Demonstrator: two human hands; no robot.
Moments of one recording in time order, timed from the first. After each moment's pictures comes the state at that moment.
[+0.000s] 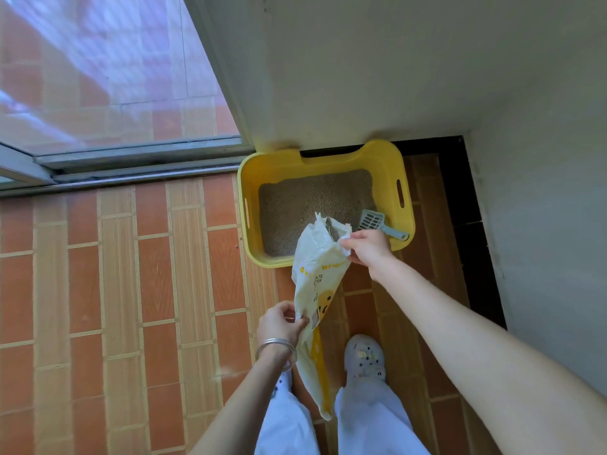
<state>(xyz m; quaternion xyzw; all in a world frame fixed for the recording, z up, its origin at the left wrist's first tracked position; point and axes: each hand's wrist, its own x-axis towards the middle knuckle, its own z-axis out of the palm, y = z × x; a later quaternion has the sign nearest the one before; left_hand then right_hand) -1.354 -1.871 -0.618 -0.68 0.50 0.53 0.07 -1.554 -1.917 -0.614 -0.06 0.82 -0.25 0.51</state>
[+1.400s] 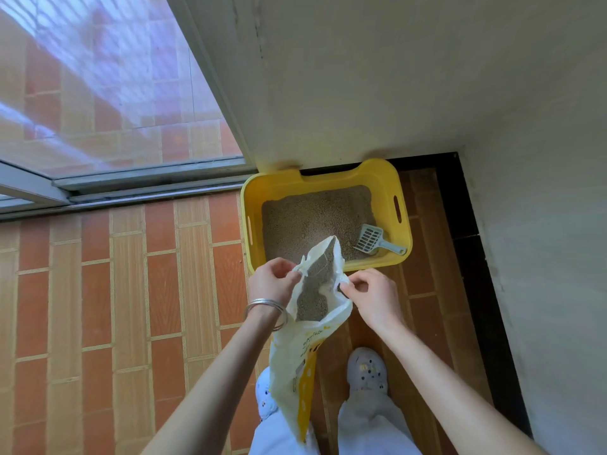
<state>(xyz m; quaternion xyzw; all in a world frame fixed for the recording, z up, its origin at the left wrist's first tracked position) -1.389 -1.958 -0.560 -0.68 0.55 0.49 -0.03 -1.535 -1.869 -0.558 -0.32 0.84 -0.19 0.39</state>
